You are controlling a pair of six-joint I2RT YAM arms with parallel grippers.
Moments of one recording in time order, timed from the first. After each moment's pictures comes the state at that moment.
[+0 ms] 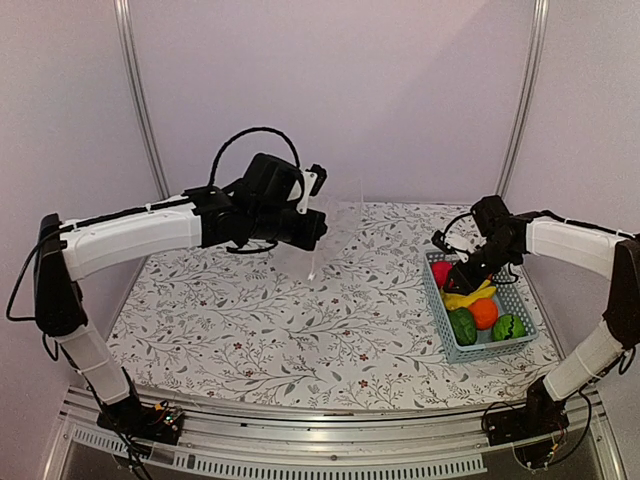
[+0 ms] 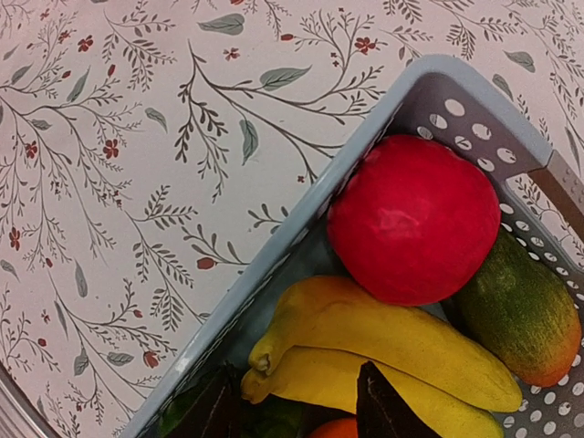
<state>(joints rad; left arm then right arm) -0.88 1.70 1.46 -0.38 -0.12 -0.29 0.30 1.51 1.03 -0.67 -0.21 -0.41</state>
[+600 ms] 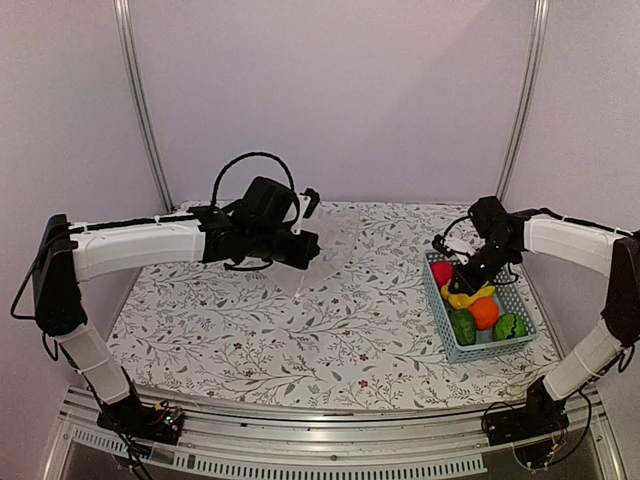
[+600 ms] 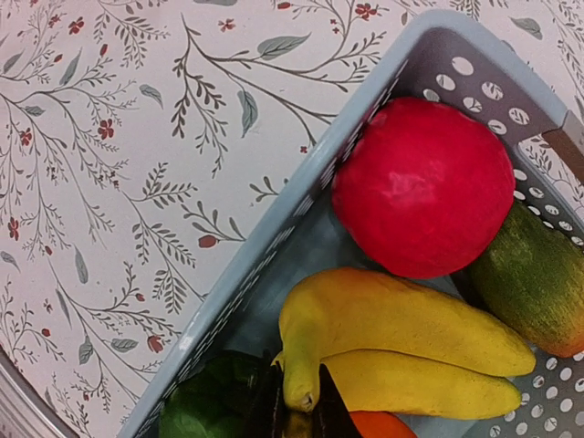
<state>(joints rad) -0.85 1.69 1.32 -0.30 -0.08 -0.33 0.31 1.54 1.05 -0.73 -0.19 -0.38</state>
